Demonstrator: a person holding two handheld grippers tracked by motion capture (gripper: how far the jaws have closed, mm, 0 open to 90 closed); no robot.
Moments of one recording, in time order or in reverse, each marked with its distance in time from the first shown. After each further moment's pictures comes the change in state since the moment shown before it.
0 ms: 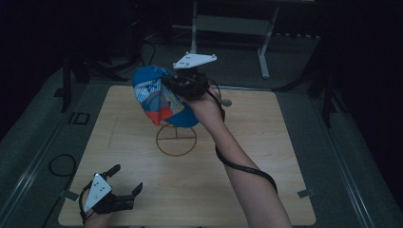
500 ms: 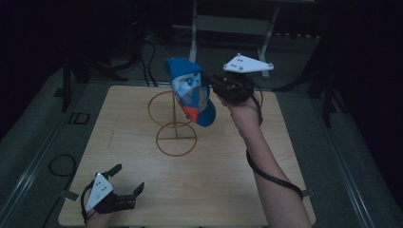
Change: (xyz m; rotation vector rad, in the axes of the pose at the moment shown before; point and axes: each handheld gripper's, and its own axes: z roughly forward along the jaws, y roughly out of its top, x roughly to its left) left arm -0.002 0.002 0.001 -0.002 -0.001 0.003; right arm -0.033 -0.022 -0.090 -0.128 -0.121 0.030
